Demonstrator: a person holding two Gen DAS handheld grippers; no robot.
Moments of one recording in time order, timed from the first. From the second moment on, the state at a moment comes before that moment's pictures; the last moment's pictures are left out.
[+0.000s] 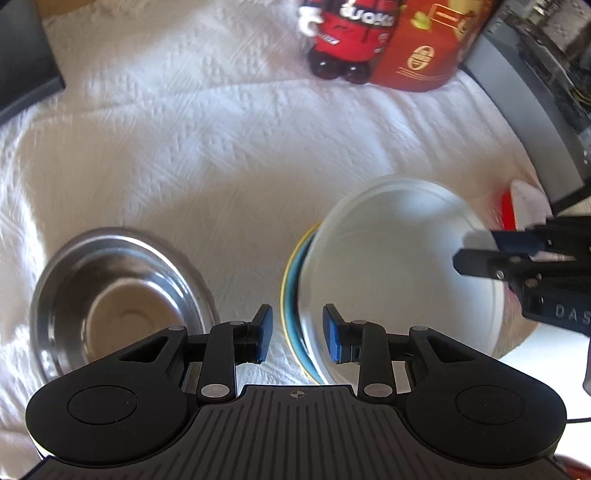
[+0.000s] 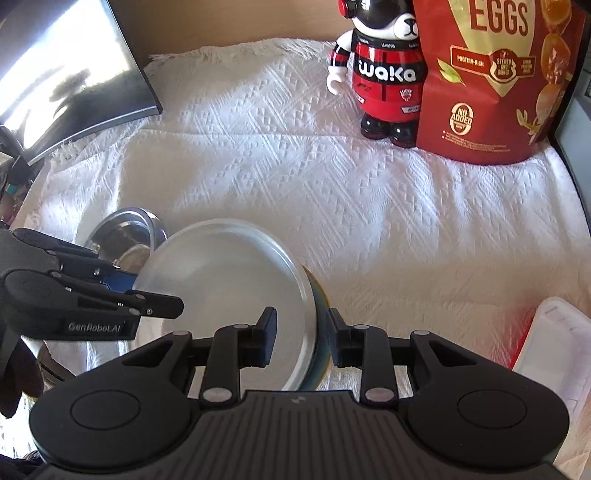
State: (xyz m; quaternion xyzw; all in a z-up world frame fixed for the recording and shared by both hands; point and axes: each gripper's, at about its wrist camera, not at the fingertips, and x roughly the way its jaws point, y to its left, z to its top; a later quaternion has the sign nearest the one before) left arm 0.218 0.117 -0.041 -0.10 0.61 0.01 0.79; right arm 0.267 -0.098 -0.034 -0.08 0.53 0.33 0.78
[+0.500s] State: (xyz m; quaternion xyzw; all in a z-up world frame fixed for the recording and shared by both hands) left arm 0.217 0.131 -0.050 -0.17 0.60 0.00 0.78; right arm 0.279 -0.104 -0.076 -0.07 0.56 0.30 0.77
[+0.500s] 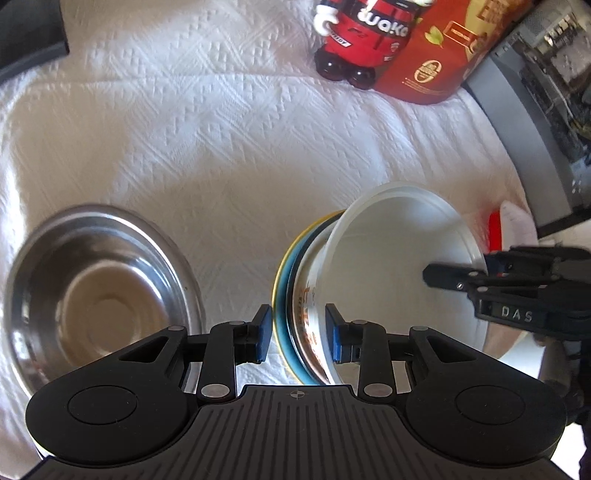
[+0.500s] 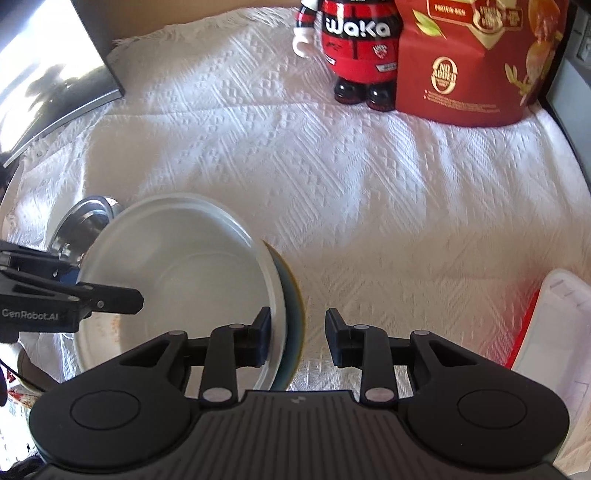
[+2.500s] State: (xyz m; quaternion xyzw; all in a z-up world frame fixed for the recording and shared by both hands) left arm 0.173 0.129 -0.067 -0.28 0.54 0.05 0.79; right arm 0.252 -0.106 -0.065 -0.10 0.51 0.30 0.80
